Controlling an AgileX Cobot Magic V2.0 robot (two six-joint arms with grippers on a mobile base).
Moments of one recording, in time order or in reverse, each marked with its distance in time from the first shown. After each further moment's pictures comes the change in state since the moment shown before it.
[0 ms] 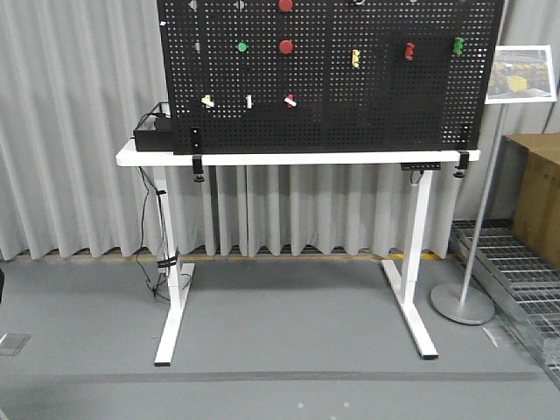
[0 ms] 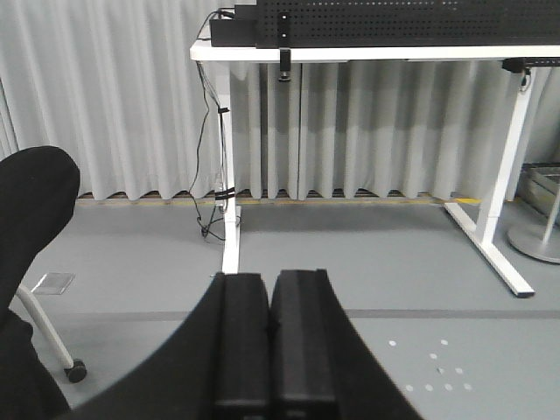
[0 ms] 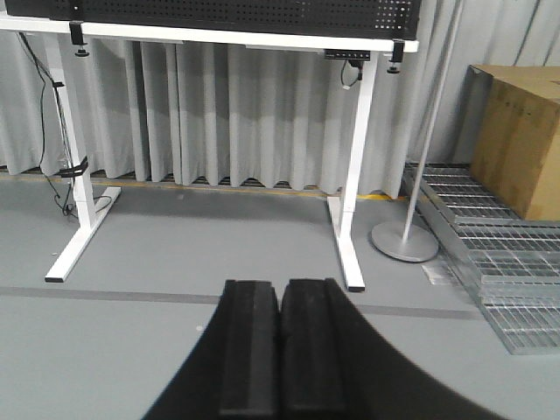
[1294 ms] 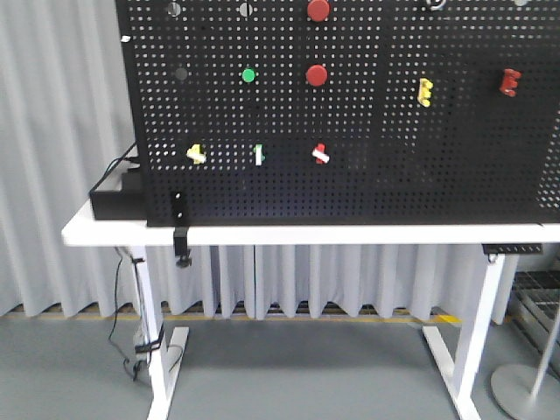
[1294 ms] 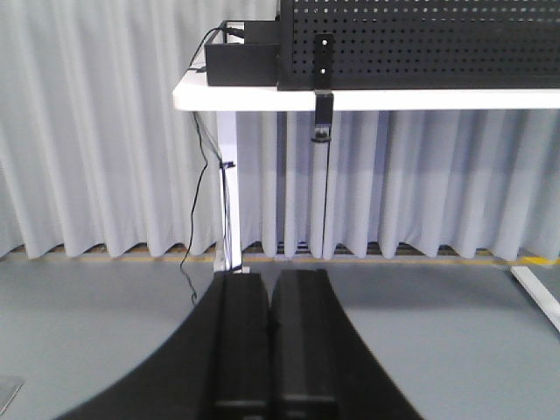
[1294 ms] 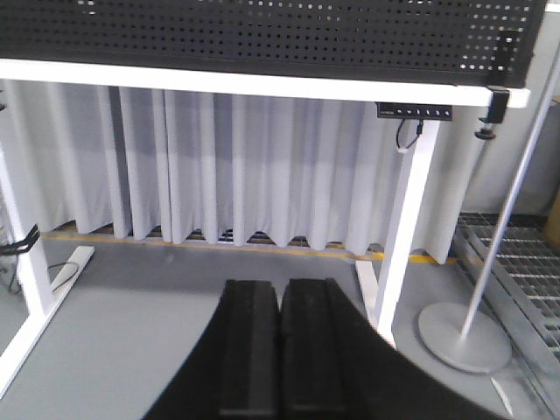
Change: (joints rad) left arm 0.000 0.000 0.000 0.000 0.000 0.000; right arm 0.000 0.000 0.000 0.000 0.001 0.000
